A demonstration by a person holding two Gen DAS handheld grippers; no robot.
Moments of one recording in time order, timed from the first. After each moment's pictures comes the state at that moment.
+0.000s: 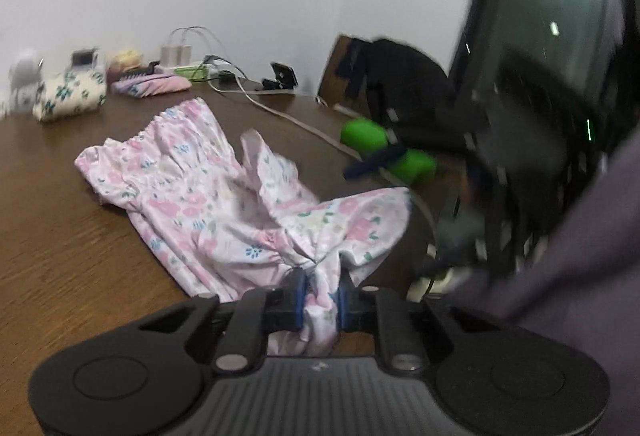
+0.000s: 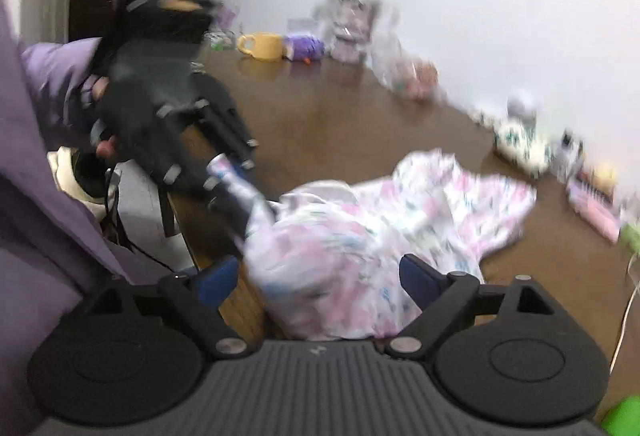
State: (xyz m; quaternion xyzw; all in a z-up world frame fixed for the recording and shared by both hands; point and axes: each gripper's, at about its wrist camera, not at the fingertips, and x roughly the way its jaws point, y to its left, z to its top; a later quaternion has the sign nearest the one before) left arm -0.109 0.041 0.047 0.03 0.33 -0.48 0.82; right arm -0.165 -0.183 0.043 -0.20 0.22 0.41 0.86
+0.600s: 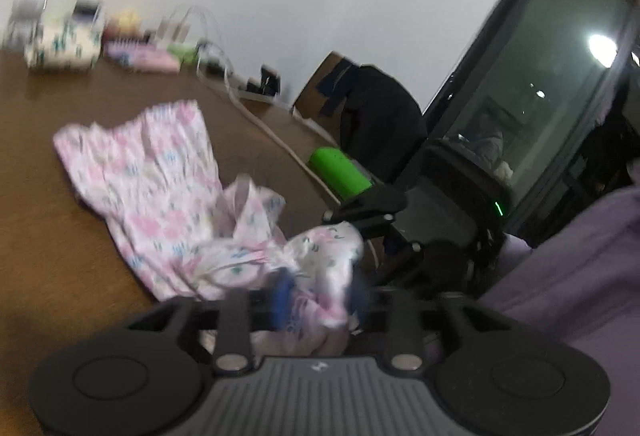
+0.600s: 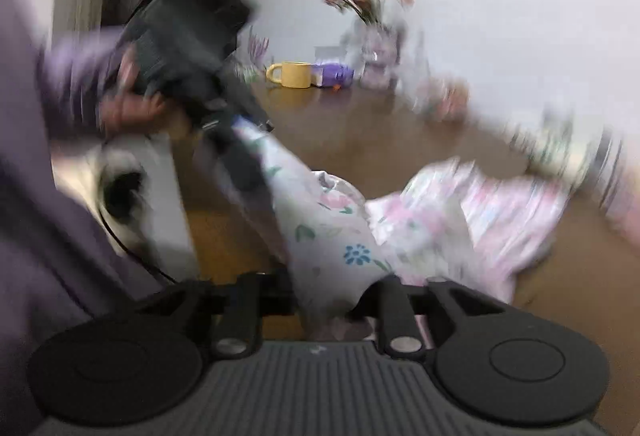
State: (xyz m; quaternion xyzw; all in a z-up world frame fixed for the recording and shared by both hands) left arm -0.095 0.057 0.070 -0.05 0.33 -0.52 0.79; right arm -0.128 -0.194 0.019 -0.06 0.25 0.48 0.84
